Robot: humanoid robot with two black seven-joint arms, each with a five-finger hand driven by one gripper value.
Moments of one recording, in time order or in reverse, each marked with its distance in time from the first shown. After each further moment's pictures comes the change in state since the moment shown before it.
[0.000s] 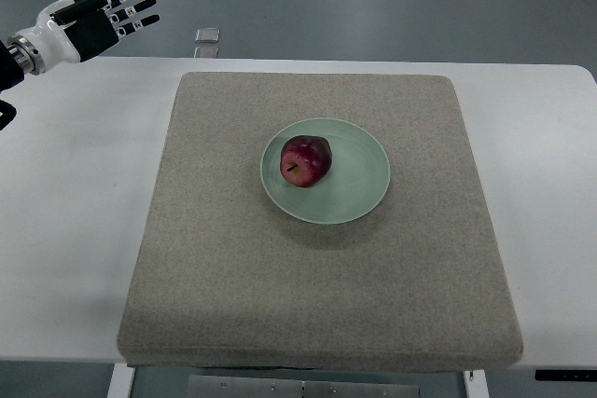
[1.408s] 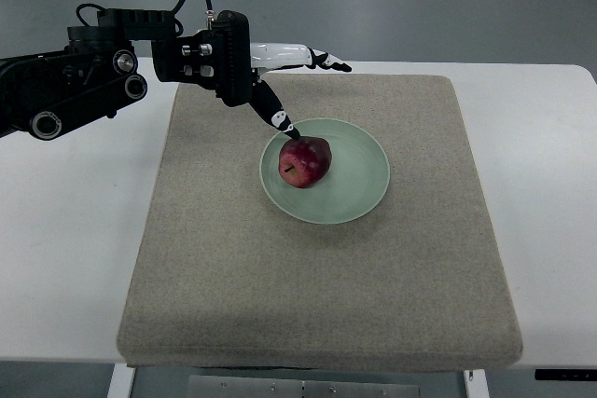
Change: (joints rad) left arm -0.268 -0.109 0.242 -0.524 1.520 0.332 -0.375; right arm 0.000 0.000 0.000 0.000 0.000 0.000 -0.001
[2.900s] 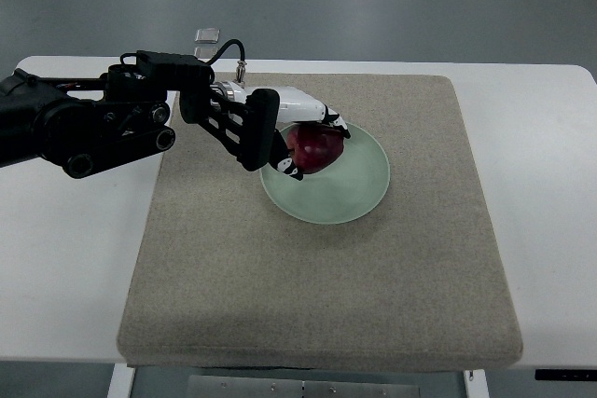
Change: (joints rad) left arm -0.017 -0.069 0.212 -0.027 0.200 0.155 -0.002; right arm 0.000 0.000 0.000 0.000 0.000 0.000 0.000
